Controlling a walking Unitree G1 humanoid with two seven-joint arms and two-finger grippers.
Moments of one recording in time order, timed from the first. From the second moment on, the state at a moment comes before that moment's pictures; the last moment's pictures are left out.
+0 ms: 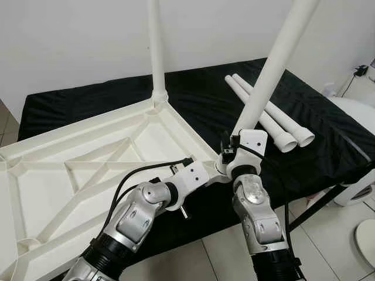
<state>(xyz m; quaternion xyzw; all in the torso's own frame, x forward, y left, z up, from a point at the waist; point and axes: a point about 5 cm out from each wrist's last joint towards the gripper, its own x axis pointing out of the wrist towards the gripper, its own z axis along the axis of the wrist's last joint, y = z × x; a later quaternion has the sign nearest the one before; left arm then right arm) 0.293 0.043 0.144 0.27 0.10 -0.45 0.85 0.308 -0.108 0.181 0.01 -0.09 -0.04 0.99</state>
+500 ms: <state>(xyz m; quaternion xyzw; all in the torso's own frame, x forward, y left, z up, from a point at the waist) 0.293 0.043 0.144 0.27 0.10 -0.45 0.85 0.300 -0.107 0.180 0.01 -0.08 -0.04 1.00</state>
